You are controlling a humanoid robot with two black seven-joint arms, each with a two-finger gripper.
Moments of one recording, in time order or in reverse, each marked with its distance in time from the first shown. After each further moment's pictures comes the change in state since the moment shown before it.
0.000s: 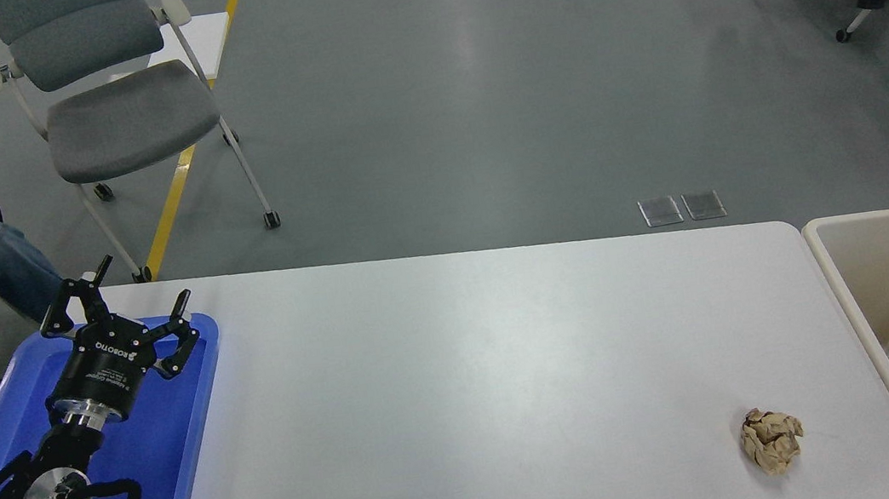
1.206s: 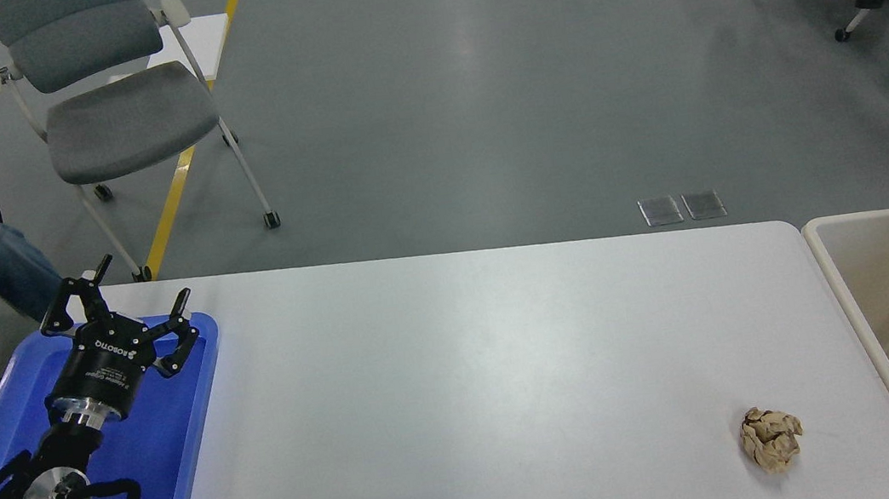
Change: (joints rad) left arm 0.000 0.000 0.000 0.000 0.001 0.000 0.000; right arm 0.716 -0.385 -0.062 0.498 -0.320 0.073 0.002
